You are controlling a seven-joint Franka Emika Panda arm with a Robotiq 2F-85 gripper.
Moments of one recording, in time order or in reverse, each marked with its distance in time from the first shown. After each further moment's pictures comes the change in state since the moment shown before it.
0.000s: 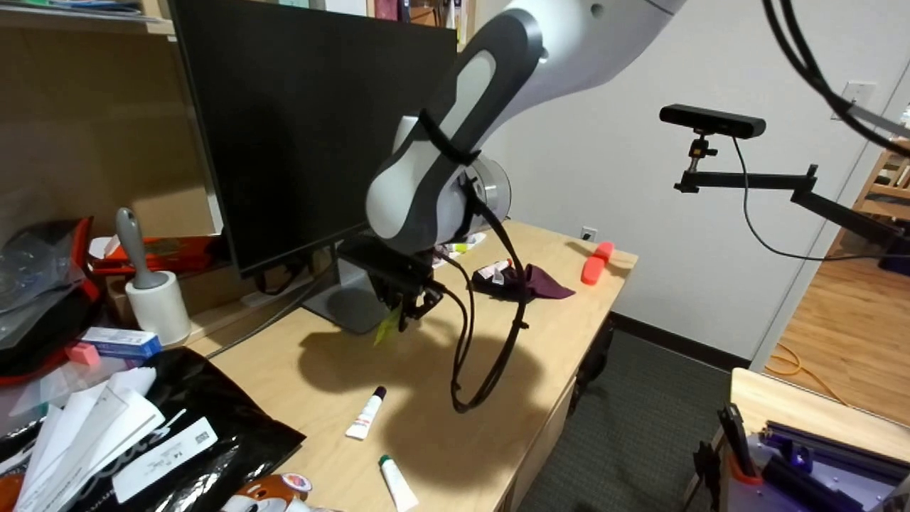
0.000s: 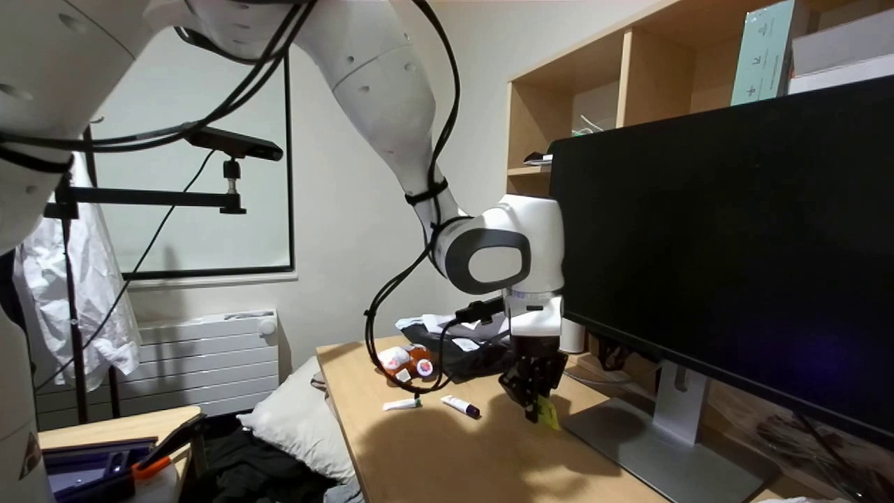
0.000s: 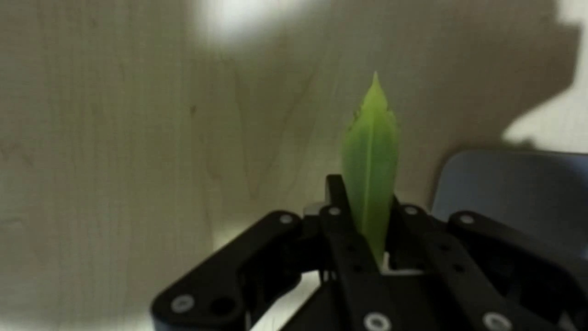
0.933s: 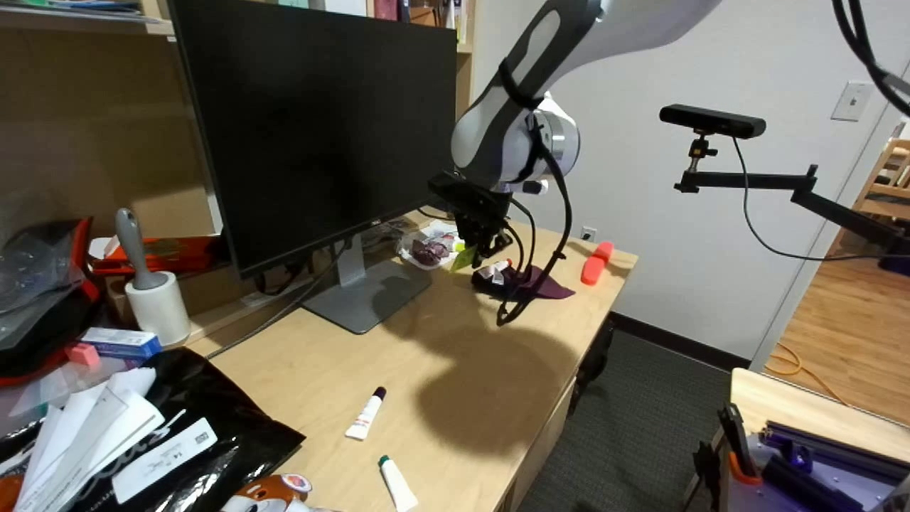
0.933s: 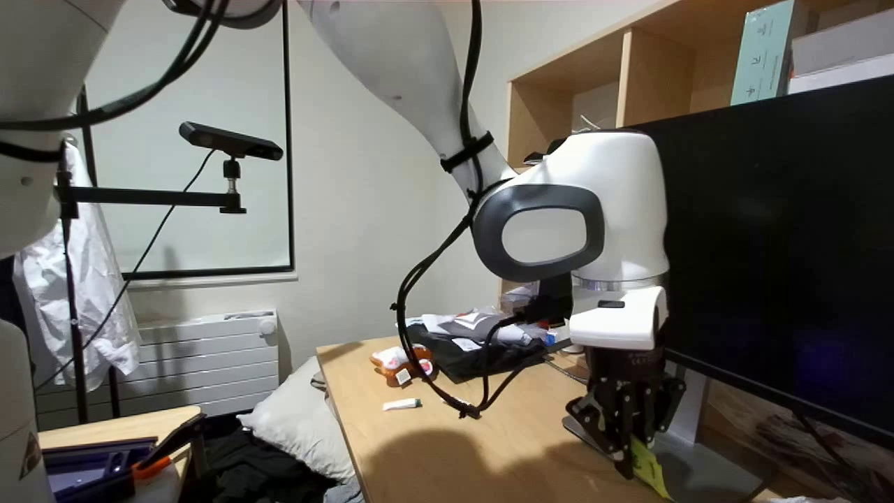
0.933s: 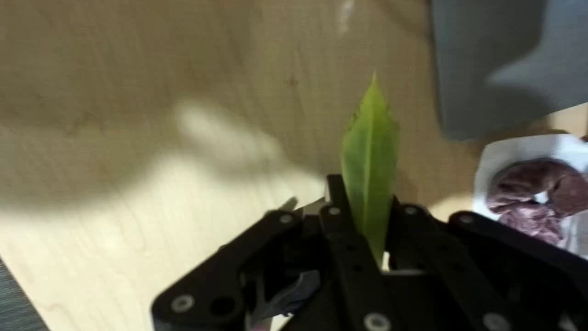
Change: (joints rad) arm -0.139 -0.098 -0.163 -0.041 0.047 -0.033 0.019
